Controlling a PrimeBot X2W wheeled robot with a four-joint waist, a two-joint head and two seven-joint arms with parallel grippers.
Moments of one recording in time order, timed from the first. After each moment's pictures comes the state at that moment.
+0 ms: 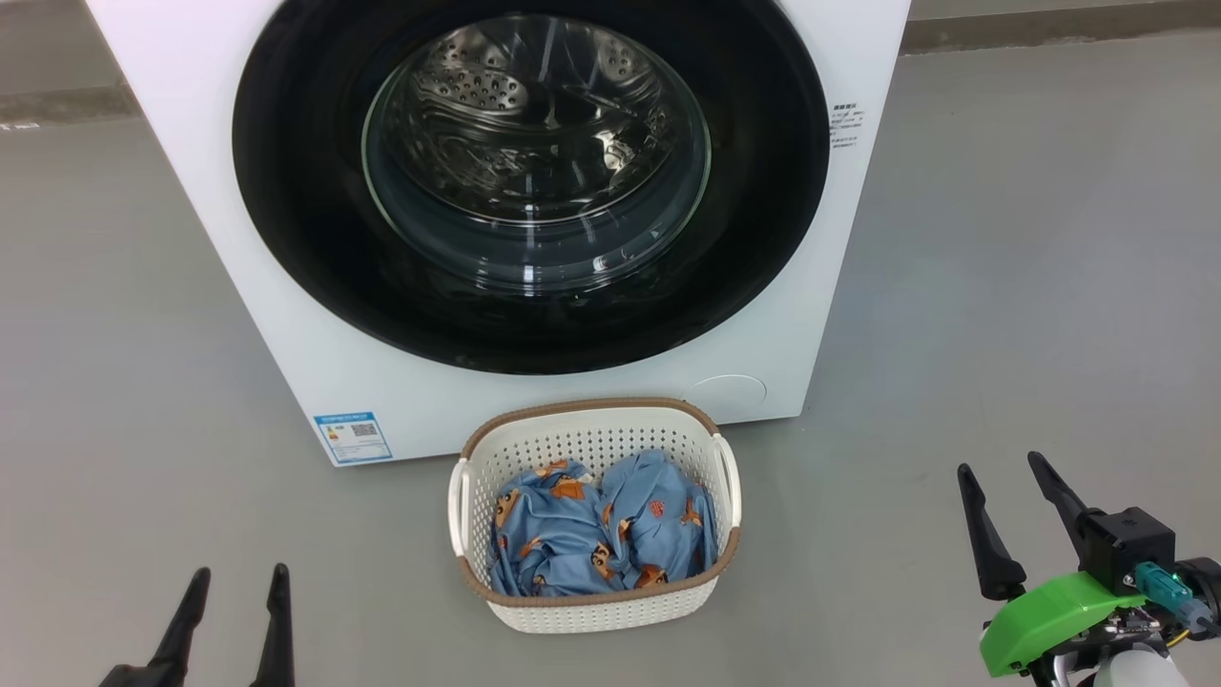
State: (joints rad) left arm 0.04 0.09 0.03 0.22 -0.15 -0.13 -0.25; right arm -0.15 -0.14 -0.10 0.36 0.05 0.13 -0.25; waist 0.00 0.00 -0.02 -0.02
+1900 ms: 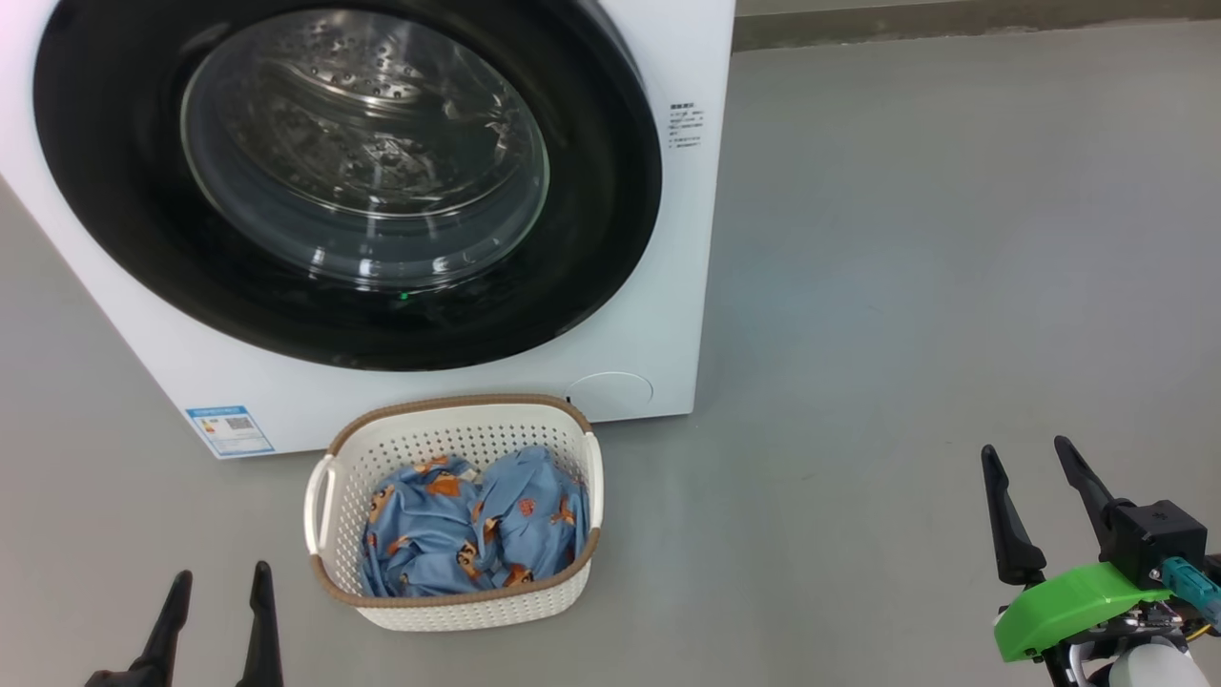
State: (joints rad) left arm 0.03 0.05 0.10 0.22 -0.15 -0.13 -0.25; right arm -0.15 -0.11 -0.17 0.31 0.04 0.13 -0.25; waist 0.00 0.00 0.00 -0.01
